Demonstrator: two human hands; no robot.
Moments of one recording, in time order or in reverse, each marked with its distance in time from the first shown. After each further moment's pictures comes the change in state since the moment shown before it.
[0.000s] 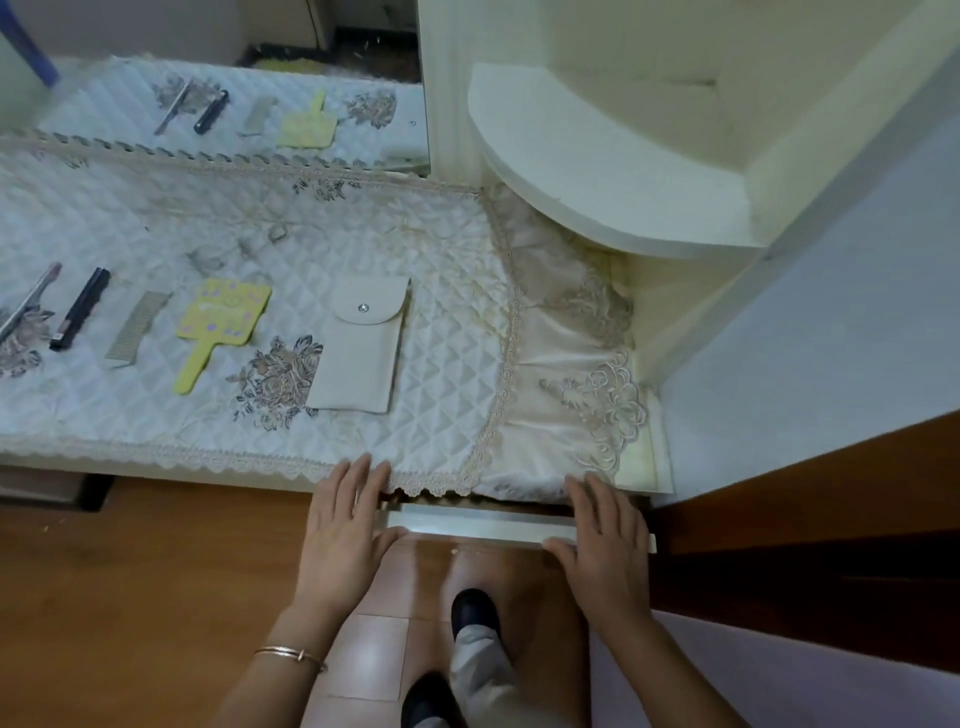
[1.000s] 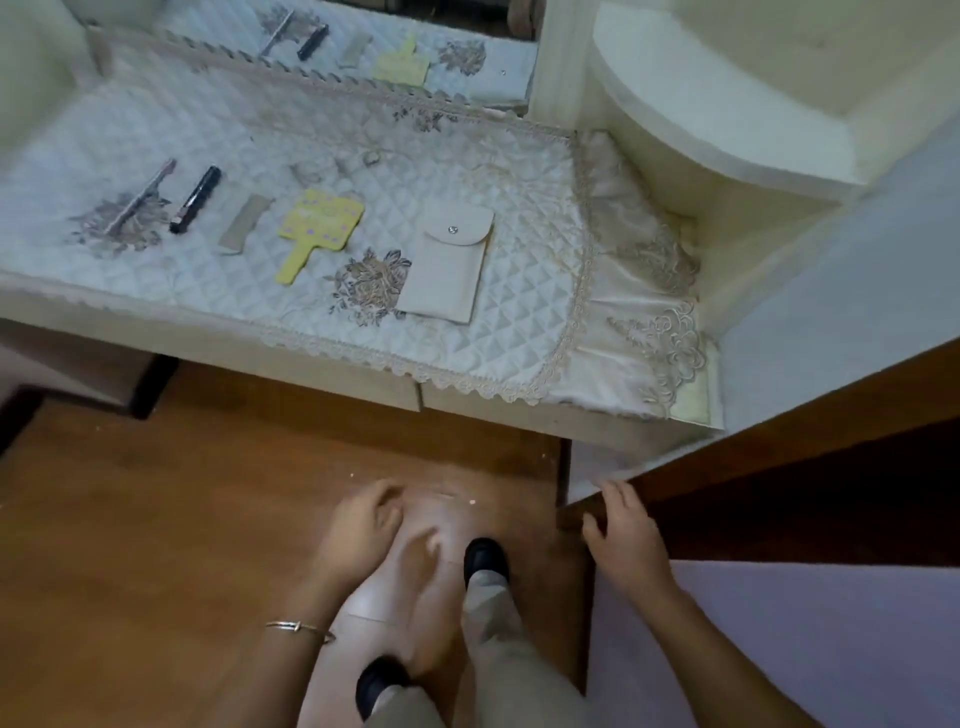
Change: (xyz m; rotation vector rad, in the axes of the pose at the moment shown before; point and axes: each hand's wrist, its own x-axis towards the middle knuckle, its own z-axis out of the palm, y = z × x) left_hand -0.106 -0.024 -0.013 -0.573 -0.220 -0.375; right_hand -0.061 -0.034 -0.018 0.237 -0.424 0.153
